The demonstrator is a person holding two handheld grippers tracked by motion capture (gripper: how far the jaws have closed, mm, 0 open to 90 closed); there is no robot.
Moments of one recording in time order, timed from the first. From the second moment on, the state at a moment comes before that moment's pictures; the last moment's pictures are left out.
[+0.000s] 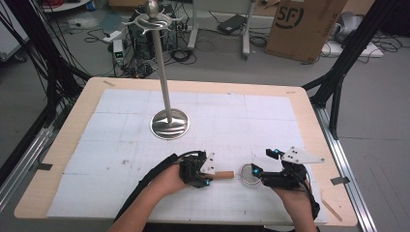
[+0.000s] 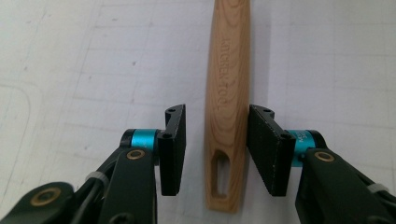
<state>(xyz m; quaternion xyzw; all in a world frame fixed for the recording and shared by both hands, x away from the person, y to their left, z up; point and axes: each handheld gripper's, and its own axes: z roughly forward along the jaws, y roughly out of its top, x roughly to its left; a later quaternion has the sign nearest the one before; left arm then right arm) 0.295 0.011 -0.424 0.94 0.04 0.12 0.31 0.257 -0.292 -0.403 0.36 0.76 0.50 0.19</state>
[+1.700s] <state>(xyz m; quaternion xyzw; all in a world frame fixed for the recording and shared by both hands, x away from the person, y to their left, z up) 0.297 0.149 -0.419 0.85 0.24 0.18 0.43 0.258 -0.287 -0.408 0.36 0.77 0.49 0.19</state>
